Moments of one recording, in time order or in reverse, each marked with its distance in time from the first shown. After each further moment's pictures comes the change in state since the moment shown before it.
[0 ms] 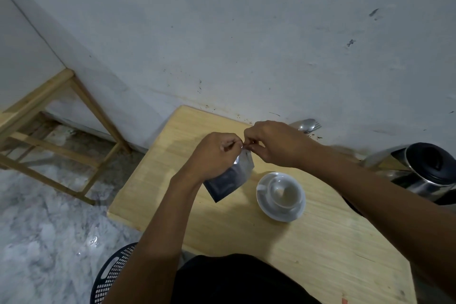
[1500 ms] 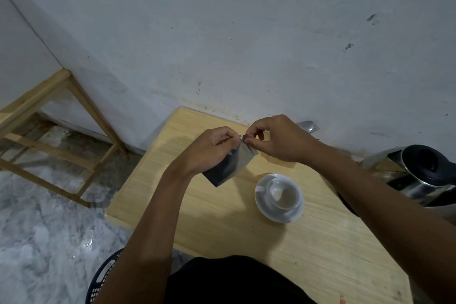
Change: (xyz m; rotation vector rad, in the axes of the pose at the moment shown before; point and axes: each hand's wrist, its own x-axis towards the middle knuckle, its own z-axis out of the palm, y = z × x) left_hand 0.004 0.003 -0.018 -0.222 -0.143 -0.099; right_hand 0.003 0.011 0.000 0.291 0.140 0.124
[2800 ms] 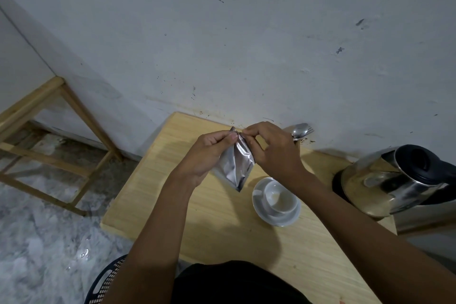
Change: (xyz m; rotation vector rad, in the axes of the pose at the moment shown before) left_hand 0.010 -0.006 0.010 -0.540 0.033 -0.009; right_hand -0.014 -0.002 0.038 -0.066 0.663 -0.245
